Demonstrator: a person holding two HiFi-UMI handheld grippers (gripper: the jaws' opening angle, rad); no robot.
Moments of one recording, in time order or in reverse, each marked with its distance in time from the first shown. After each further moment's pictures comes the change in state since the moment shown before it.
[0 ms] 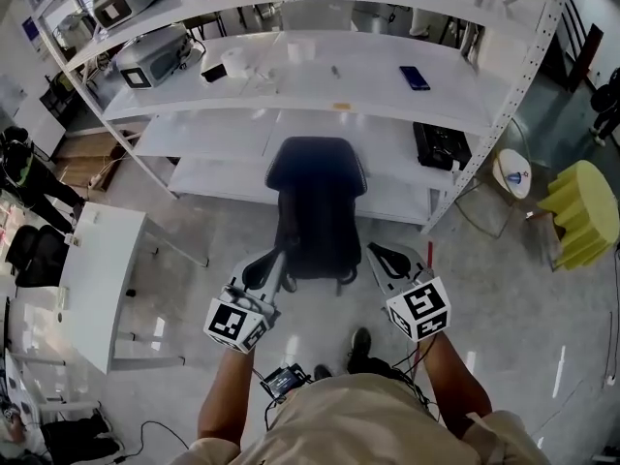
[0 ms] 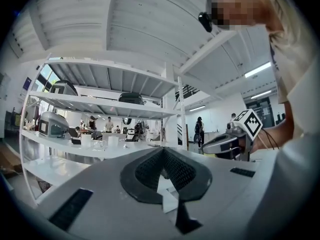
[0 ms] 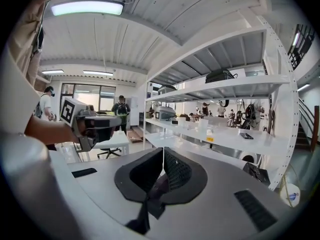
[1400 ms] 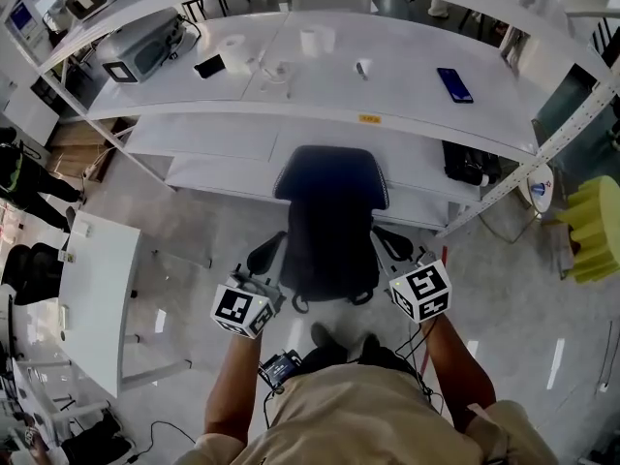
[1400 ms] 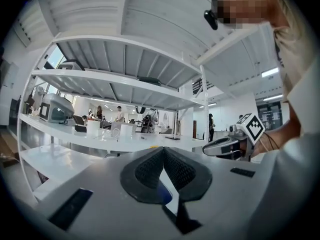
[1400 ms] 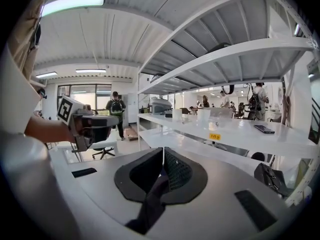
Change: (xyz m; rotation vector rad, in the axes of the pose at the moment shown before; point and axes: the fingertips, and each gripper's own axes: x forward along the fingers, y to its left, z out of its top) left arm 0.128 0.172 -0.059 -0.086 0.061 0.062; right arm 0.203 -0.098 -0.019 0.046 0.055 0.023
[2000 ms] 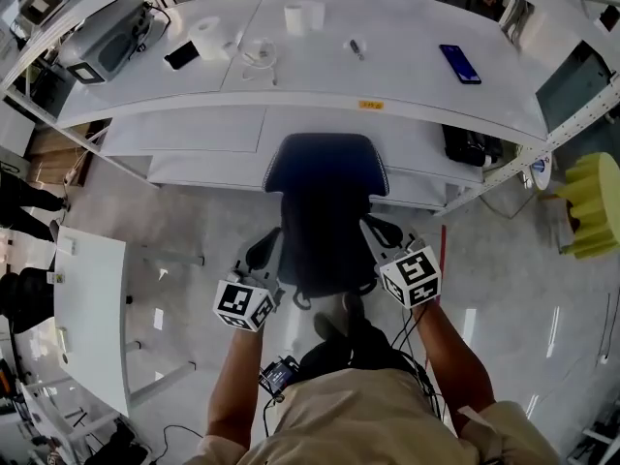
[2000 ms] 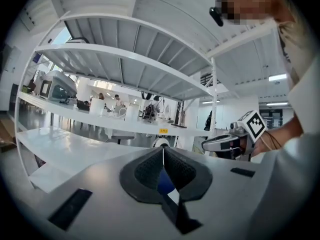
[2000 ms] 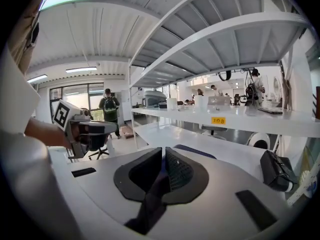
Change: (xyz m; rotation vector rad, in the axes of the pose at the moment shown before) left arm 0.042 0.066 -0.078 -0.095 0.098 -0.013; right arm 0.084 -0.018 -0.047 0.073 0.060 -0.038
